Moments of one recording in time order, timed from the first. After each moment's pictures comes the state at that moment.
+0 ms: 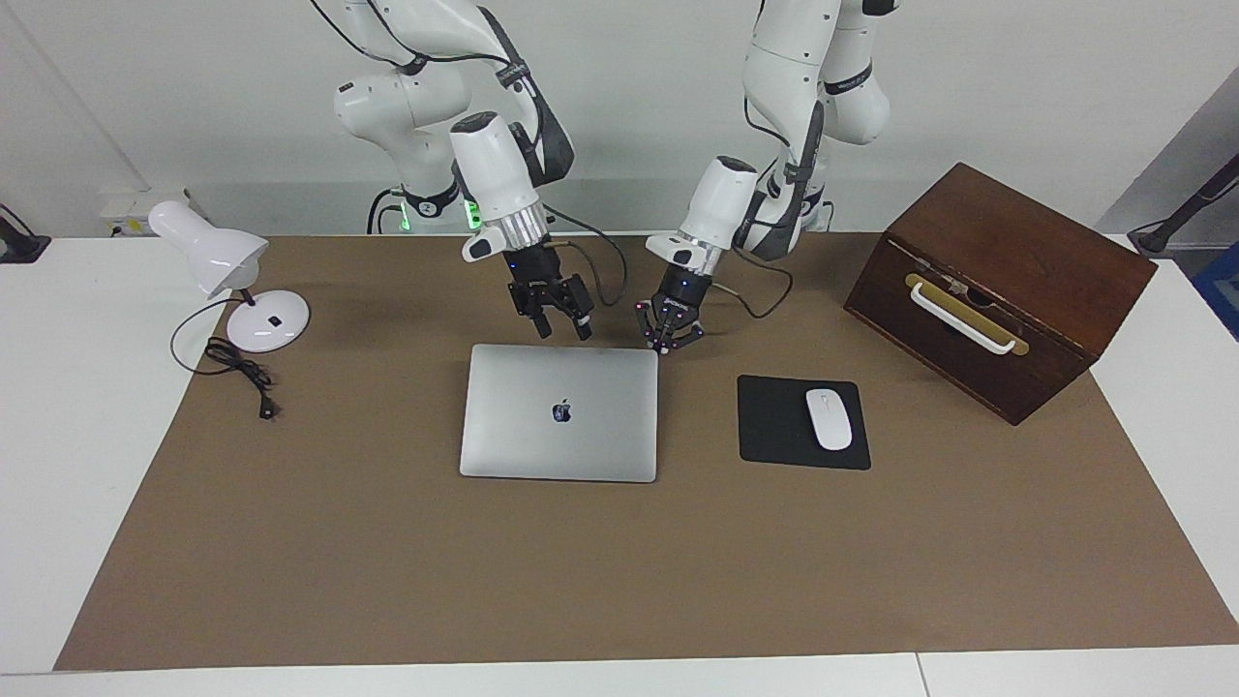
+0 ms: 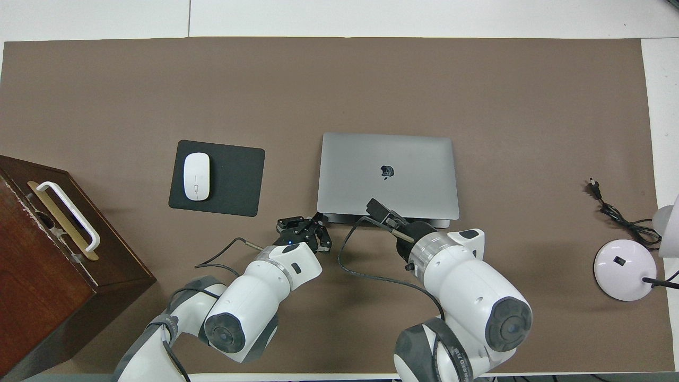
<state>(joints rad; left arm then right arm) -0.74 0.21 0.00 -2.55 -0.15 3.48 -0.14 0.44 -0.07 0.16 -2.54 0.27 3.06 0.99</state>
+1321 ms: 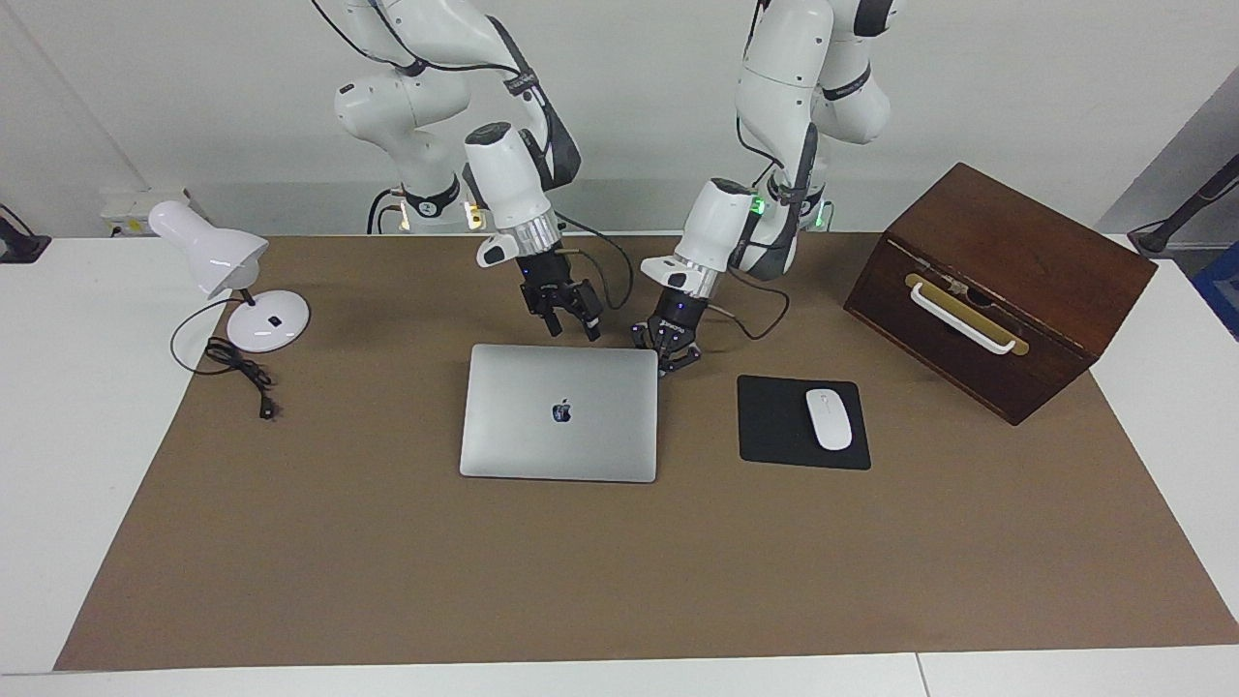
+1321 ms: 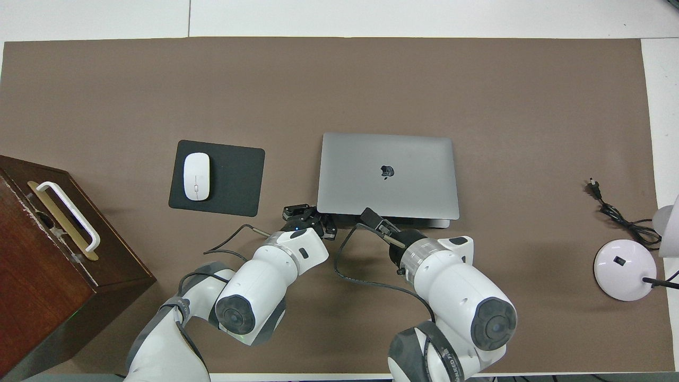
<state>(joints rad) -0.73 0.29 0.00 -2.47 -0.14 3.49 -0.13 0.47 -0.04 0.15 -2.55 0.27 3.08 1.02</state>
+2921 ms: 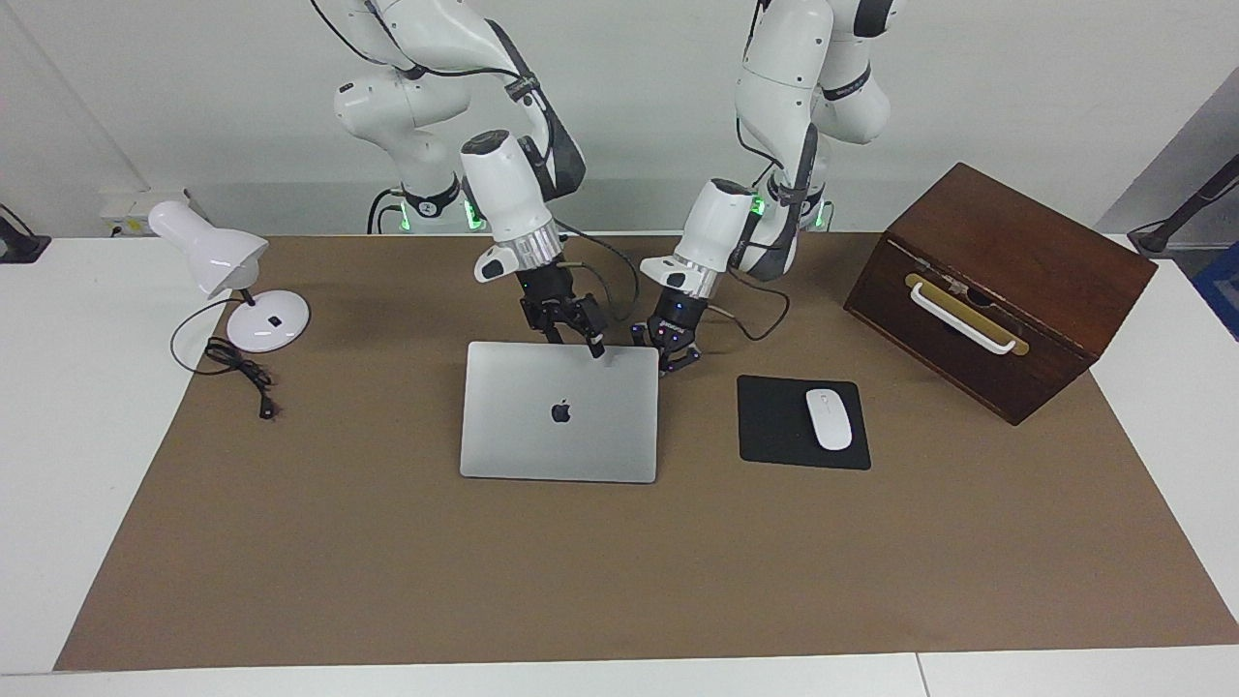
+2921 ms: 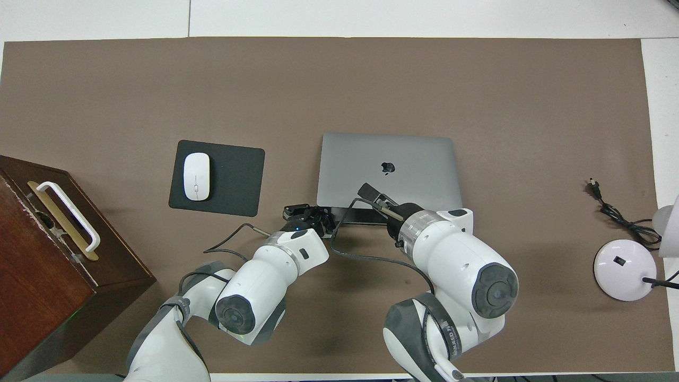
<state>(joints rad) -0.73 0.29 0.00 -2.47 -0.13 3.49 -0.11 0.42 0.03 0.15 -2.41 0.27 3.00 0.97</state>
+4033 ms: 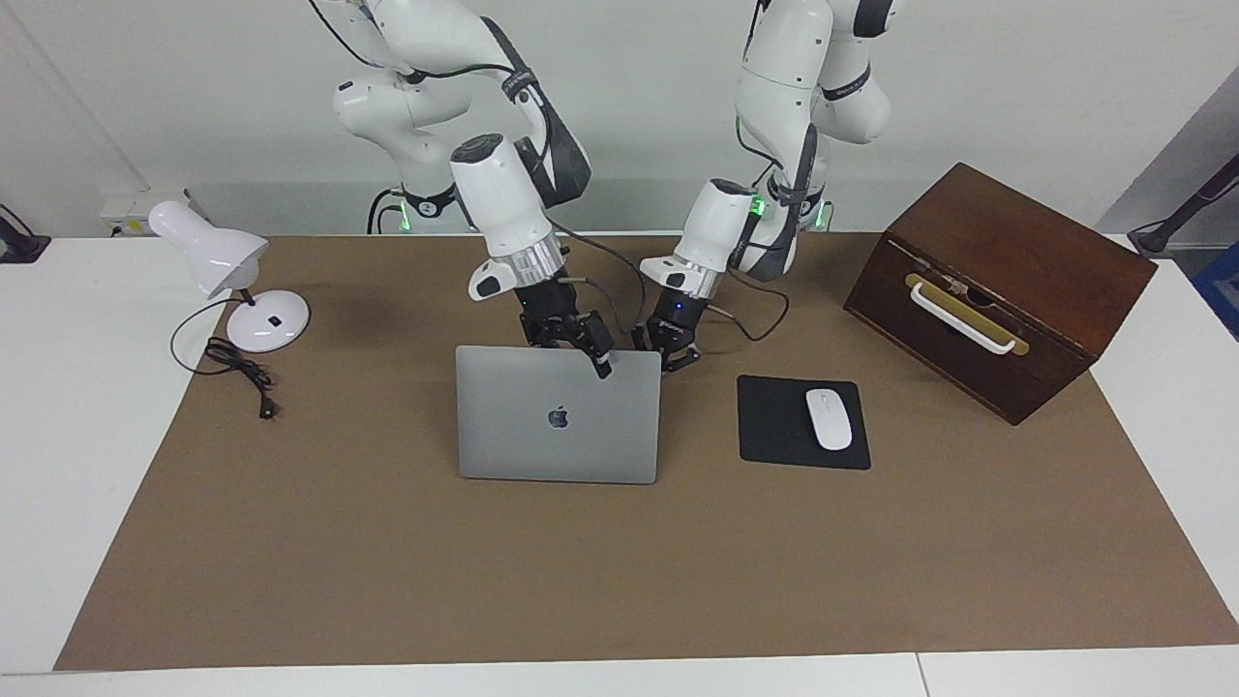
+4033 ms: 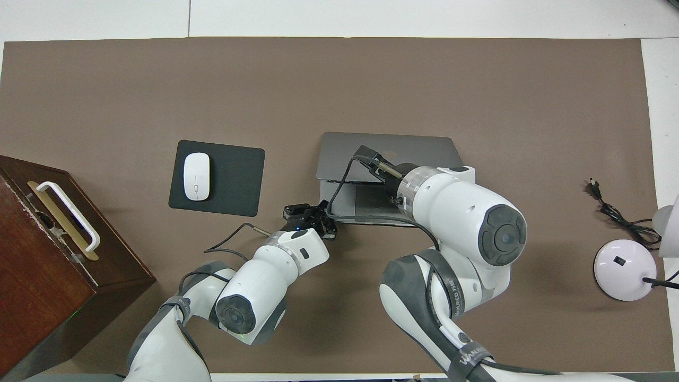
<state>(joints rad) -0.73 0.29 0.00 -2.46 -0.13 3.49 -0.11 0.37 0.11 0.15 -2.17 0.27 2.82 0.93</state>
